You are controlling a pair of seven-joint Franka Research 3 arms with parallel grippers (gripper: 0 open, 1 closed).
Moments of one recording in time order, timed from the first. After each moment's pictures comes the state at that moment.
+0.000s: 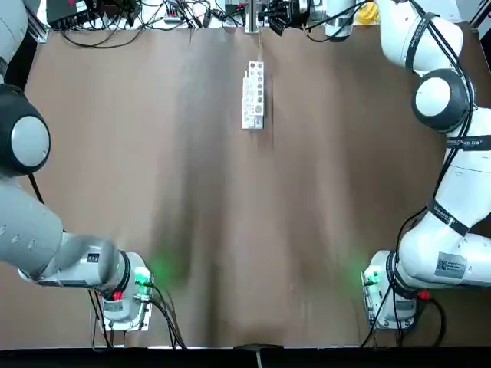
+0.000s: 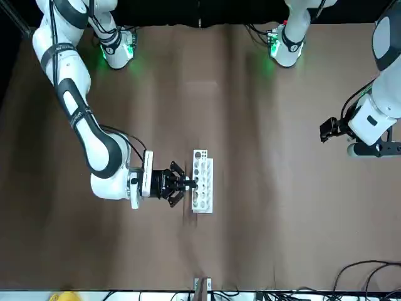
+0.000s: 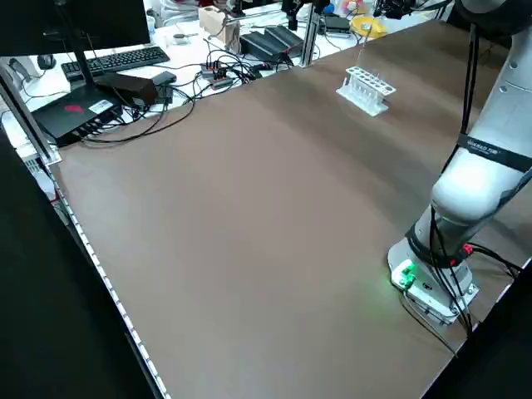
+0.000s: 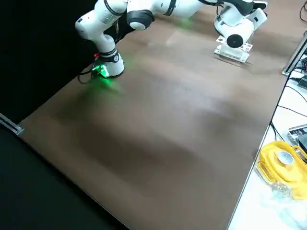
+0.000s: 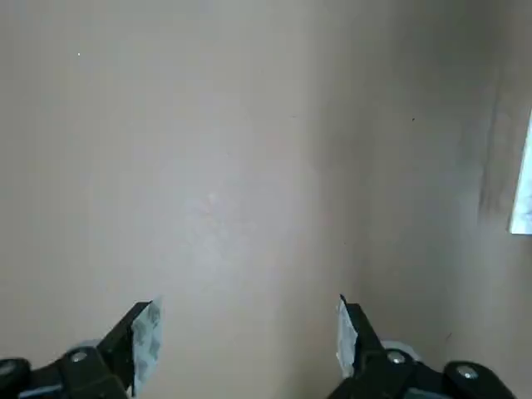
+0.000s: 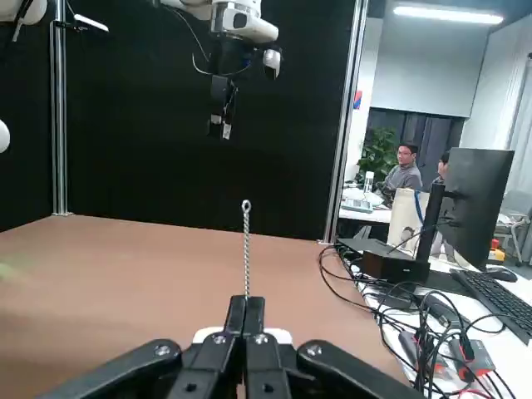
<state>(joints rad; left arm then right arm) -0.04 0.14 -0.09 -1.53 0.02 1.63 -0.11 -0.09 0.93 0.73 -1.28 1.20 2.21 -2.19</state>
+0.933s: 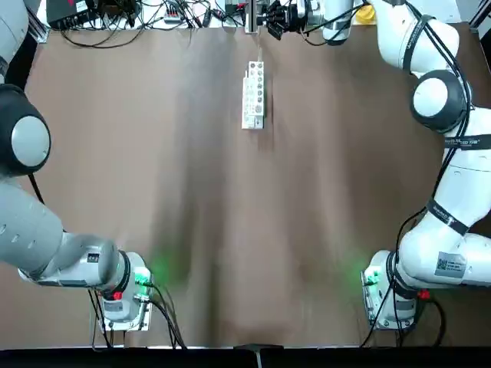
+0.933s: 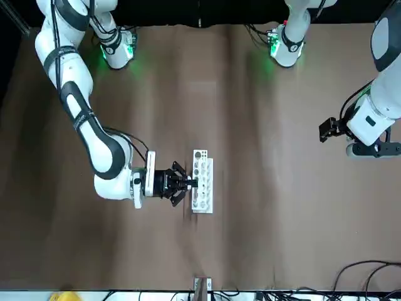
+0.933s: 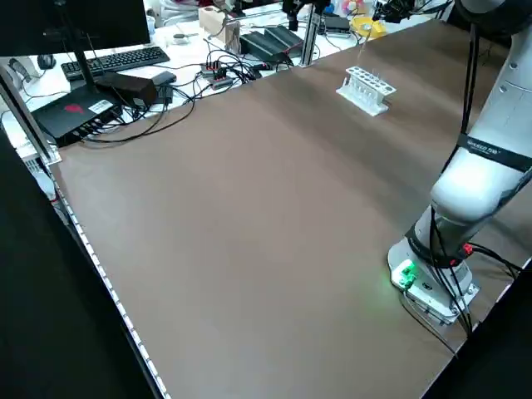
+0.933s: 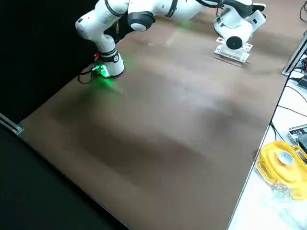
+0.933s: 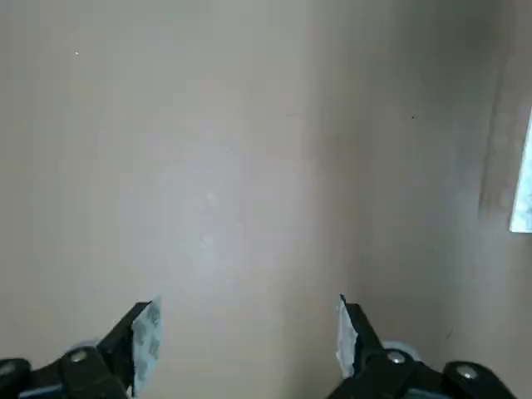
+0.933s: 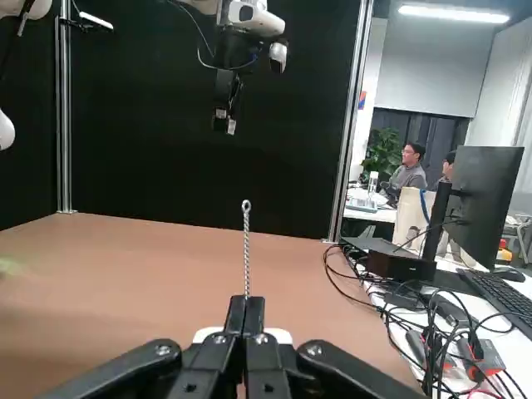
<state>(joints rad) -0.05 0.15 -0.09 -1.53 0.02 1.63 -0.11 -0.08 0.95 0.72 -1.28 1.20 2.21 -2.21</state>
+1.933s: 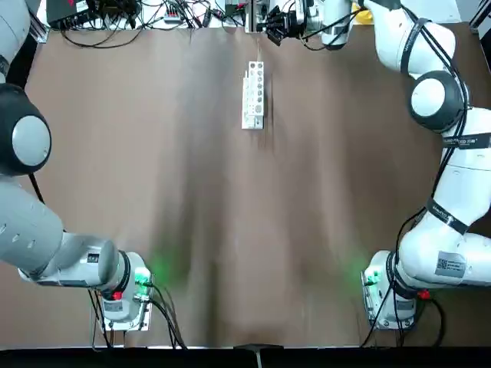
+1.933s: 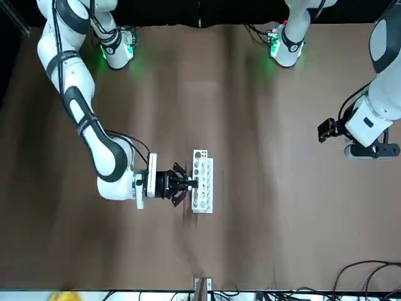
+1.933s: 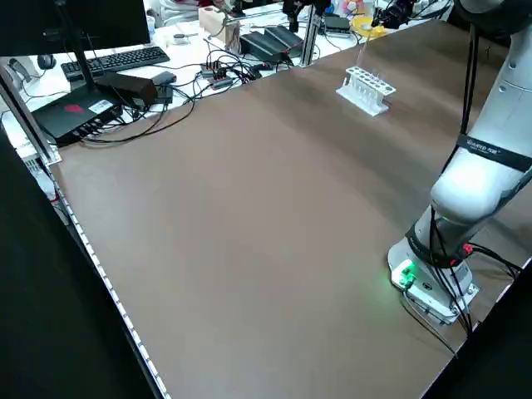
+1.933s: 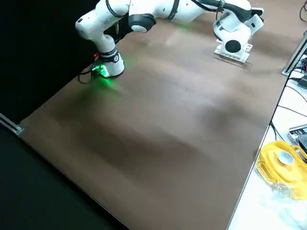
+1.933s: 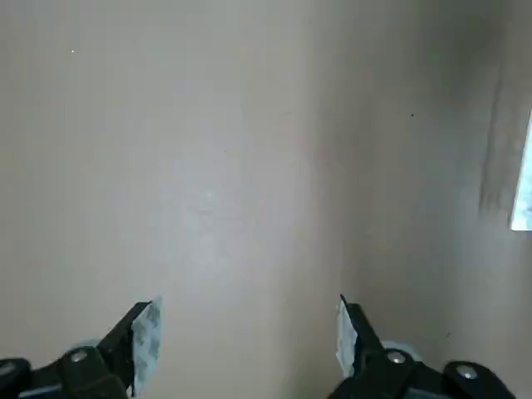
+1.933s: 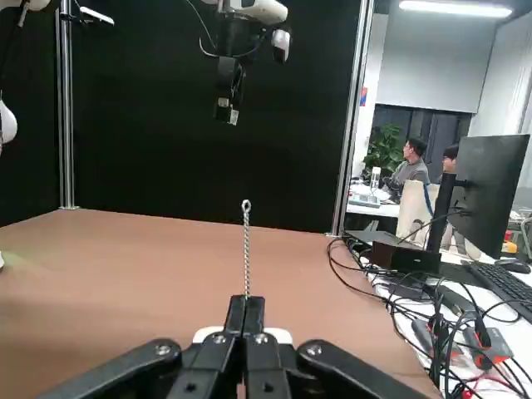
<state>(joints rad) -0.05 0.15 -0.09 -1.53 0.02 1.63 -0.11 -0.08 0.97 0.72 -1.29 1.20 2.21 -2.23</state>
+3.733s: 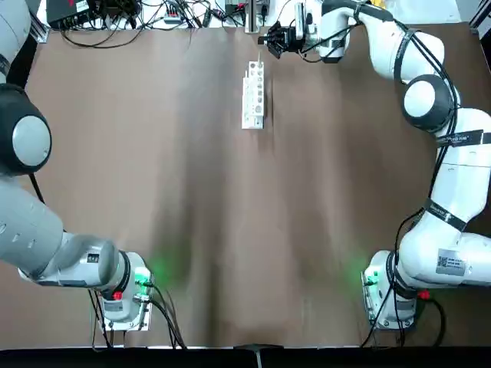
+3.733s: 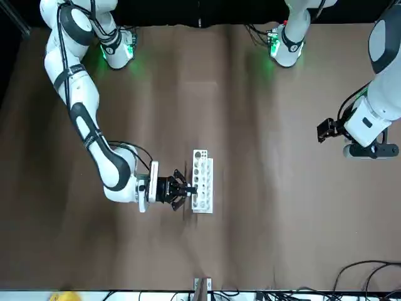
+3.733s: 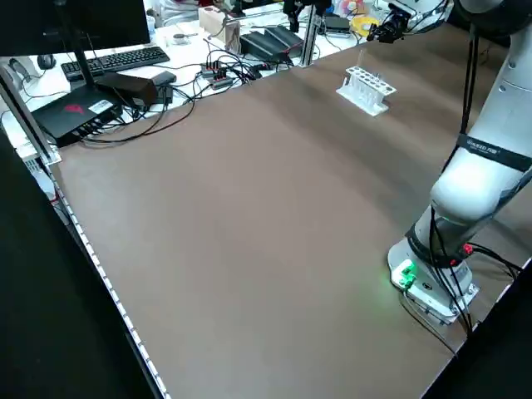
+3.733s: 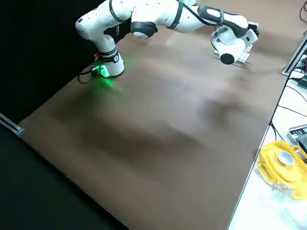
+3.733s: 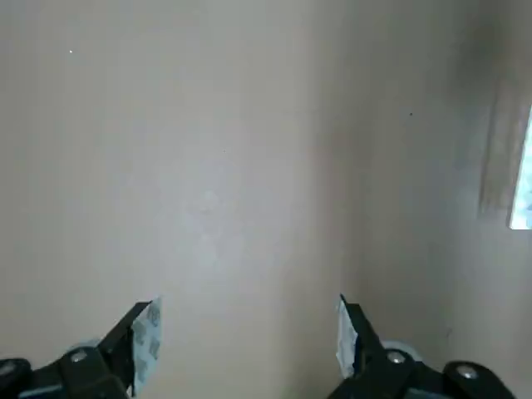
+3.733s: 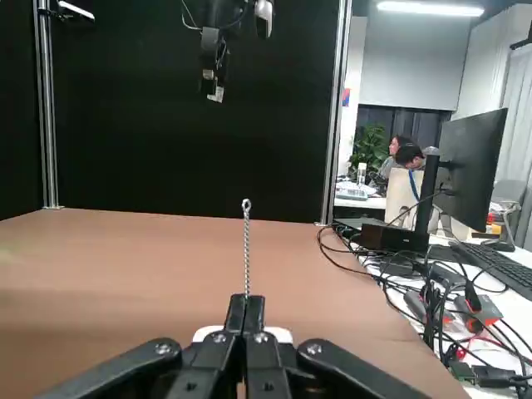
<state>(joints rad) -0.05 0.15 -0.09 -1.53 0.02 1.63 -0.11 -0.07 1.06 0.69 -1.28 1.26 2.22 -2.32</state>
